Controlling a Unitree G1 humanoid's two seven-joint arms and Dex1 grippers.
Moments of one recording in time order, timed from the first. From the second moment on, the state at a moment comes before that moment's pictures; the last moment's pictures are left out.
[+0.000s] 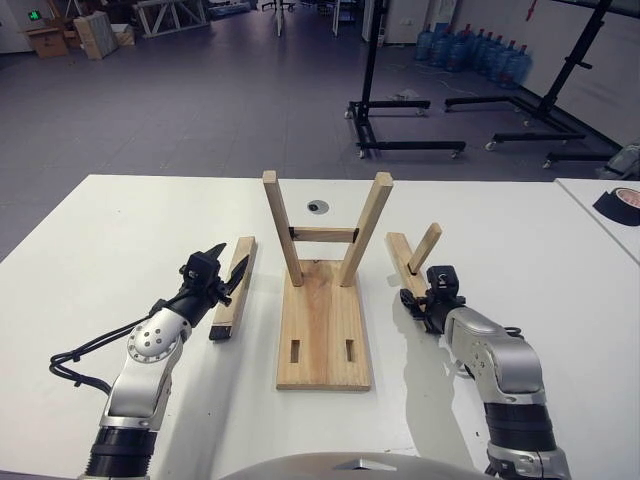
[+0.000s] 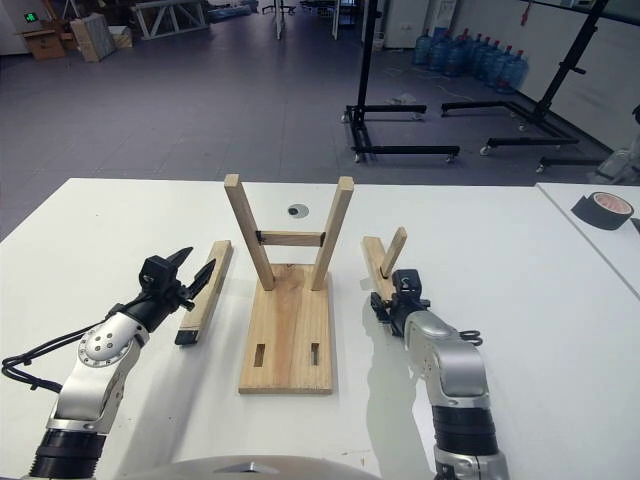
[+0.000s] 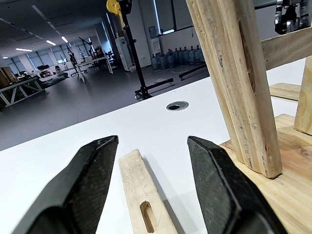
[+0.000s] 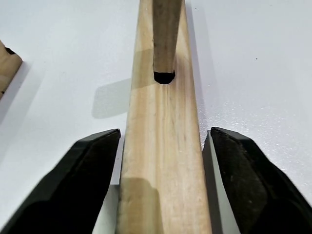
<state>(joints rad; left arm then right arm) 0.04 0.35 0.02 -0.15 -0.11 0.06 -0.39 -0.09 -0.21 -0.10 -0.23 0.23 0.98 0.06</state>
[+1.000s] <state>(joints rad) 0.00 0.39 0.17 -0.59 -1.45 0.63 -0.65 -0.31 -0.38 -0.14 -0.59 1.16 0.91 0.69</state>
